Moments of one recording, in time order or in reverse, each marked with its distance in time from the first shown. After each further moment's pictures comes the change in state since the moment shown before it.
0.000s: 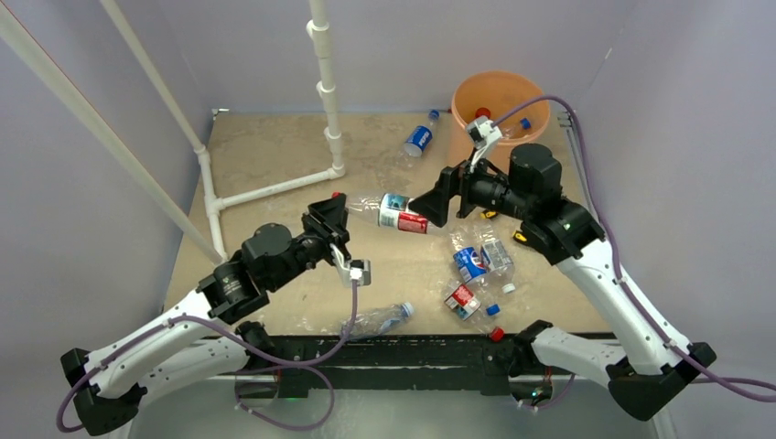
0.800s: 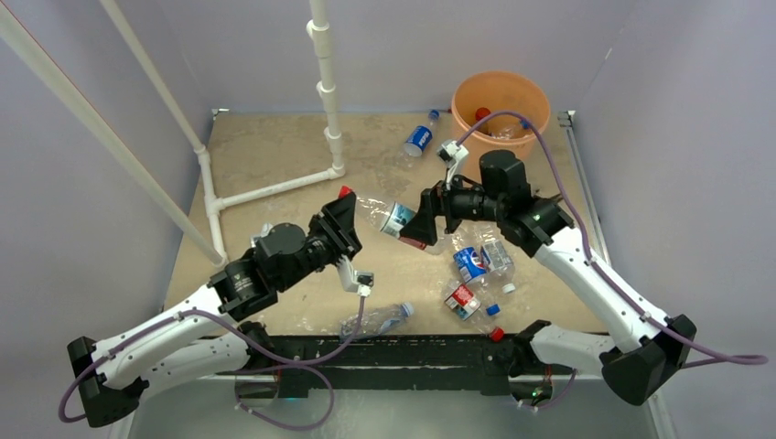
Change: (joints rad) left arm -0.035 0.058 -0.010 0.031 -0.032 0.492; right arm 0.010 0.085 -0.130 -0.007 -0.161 -0.083
